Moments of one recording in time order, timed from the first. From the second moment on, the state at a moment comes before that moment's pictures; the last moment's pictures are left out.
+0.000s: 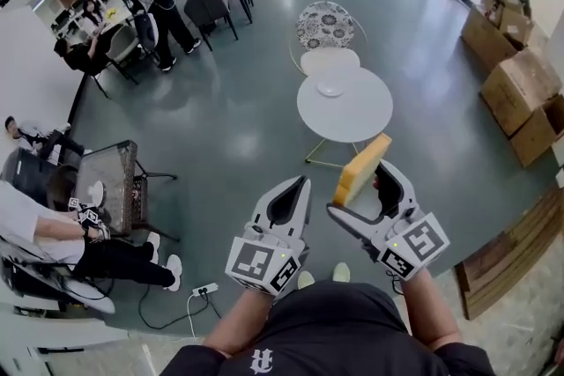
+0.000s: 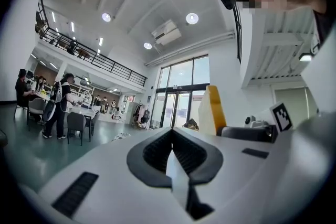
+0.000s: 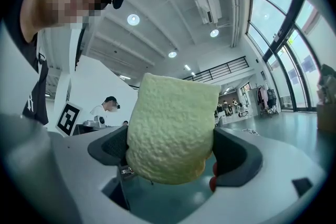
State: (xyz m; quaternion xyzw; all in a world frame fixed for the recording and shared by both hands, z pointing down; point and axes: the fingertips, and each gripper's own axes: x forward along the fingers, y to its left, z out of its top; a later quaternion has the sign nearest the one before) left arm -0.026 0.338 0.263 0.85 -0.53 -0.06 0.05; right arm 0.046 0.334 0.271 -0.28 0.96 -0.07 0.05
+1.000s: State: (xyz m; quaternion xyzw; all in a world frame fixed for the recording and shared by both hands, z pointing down) left arm 0.013 0.327 0.264 0.83 -0.55 -0.06 0.03; right arm 0.089 0.324 0.280 -0.26 0.96 -0.11 0.07
